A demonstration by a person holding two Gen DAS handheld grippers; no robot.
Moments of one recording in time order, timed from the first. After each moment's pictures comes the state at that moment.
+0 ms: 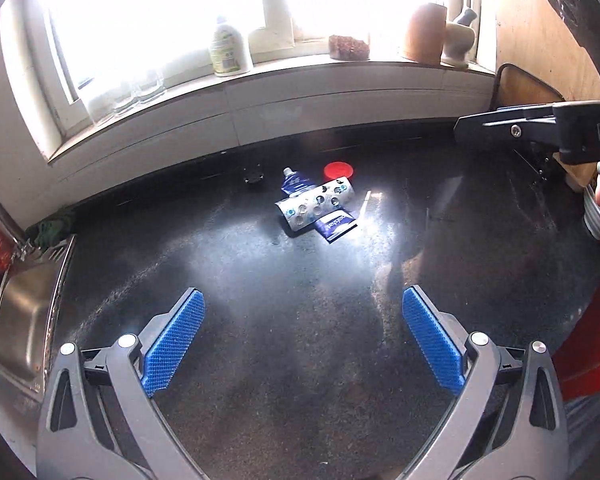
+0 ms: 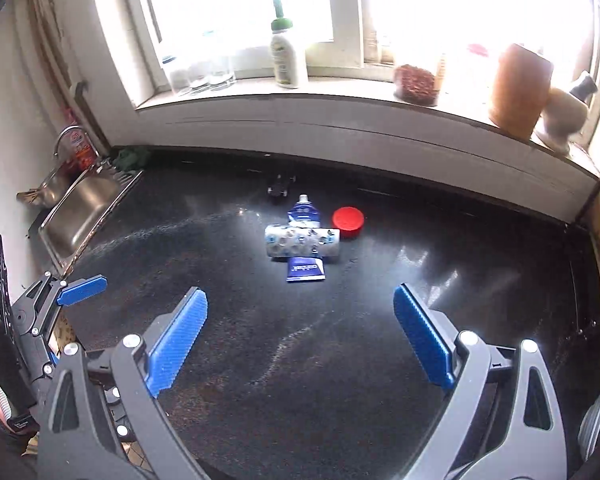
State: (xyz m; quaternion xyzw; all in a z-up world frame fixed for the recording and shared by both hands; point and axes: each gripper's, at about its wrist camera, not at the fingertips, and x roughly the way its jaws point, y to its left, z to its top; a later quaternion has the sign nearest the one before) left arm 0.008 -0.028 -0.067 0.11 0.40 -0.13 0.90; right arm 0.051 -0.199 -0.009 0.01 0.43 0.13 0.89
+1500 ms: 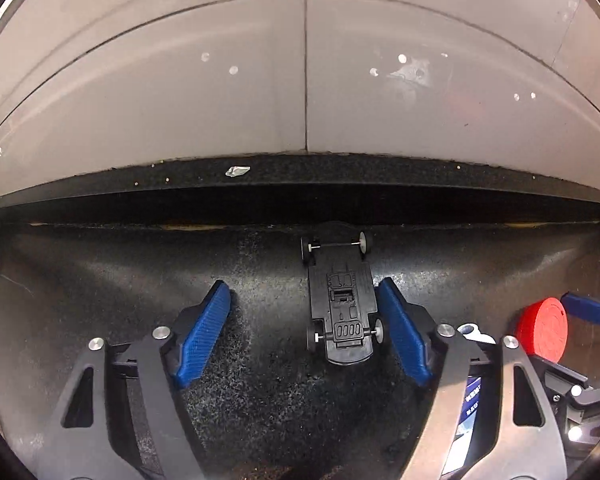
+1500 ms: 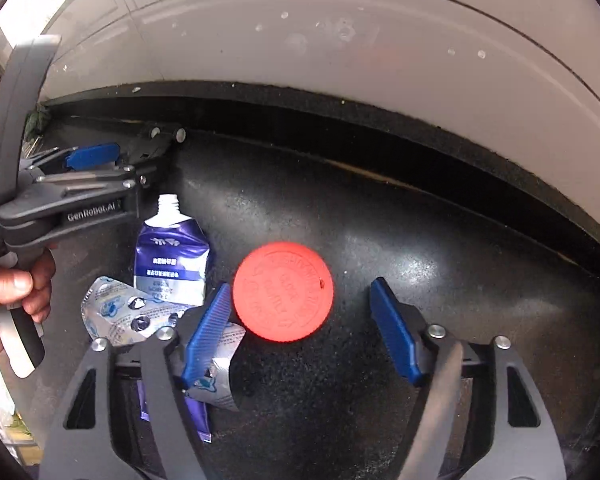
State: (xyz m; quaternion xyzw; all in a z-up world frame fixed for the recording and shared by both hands) left arm 0.363 -0.004 -0.211 0.03 0.51 -0.04 0.86; right arm 0.288 -0.166 -0.196 -0.05 0.55 0.13 0.83
